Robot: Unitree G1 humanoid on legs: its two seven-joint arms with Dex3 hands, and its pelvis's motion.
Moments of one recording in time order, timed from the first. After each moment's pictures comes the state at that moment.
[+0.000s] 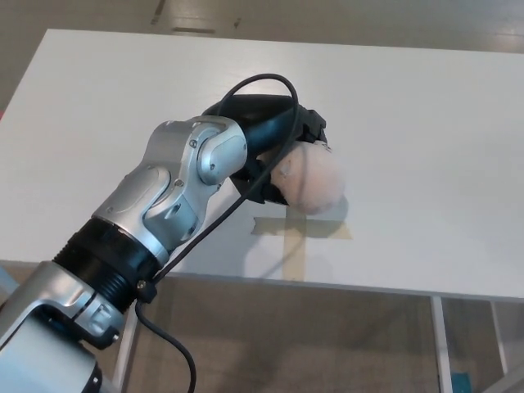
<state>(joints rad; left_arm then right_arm) -0.92 0.33 -0.58 0.46 0.56 0.15 -0.41 -0.28 -0.28 -0.17 1.32 -0.03 -0.05 0.00</state>
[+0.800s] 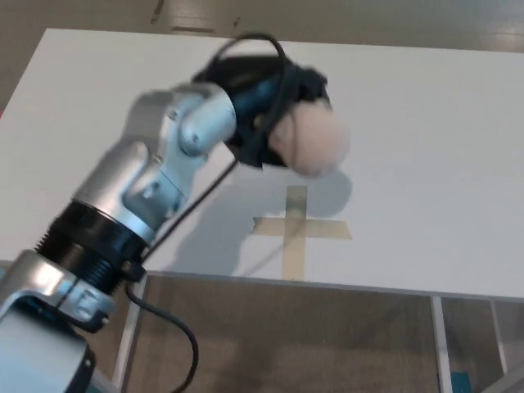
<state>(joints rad) -0.96 0.37 -0.43 0.36 0.55 0.09 -0.42 -0.28 -0.28 -0.17 1.32 -0.03 -0.04 0.01</state>
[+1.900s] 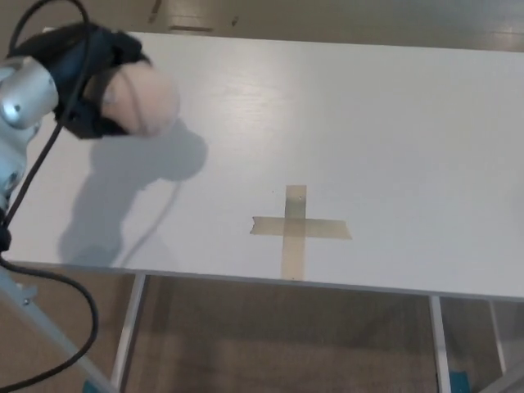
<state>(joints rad) -0.96 0.63 -0.31 0.77 0.54 -0.08 -0.35 -0.28 -0.29 -0.17 1.32 -0.03 -0.04 0.02</state>
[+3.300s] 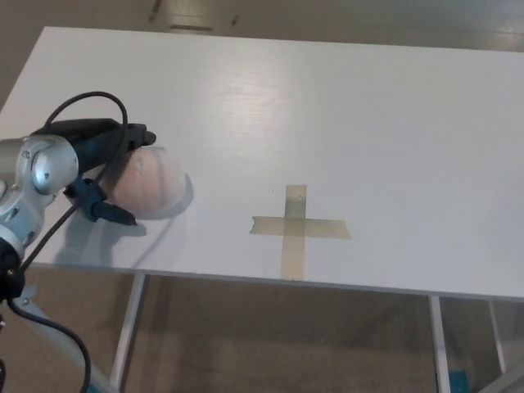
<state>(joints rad) -0.88 0.61 -0.43 0.84 0.61 -0.09 -0.41 -0.29 -0.29 -0.18 1.32 -0.03 -0.04 0.02</state>
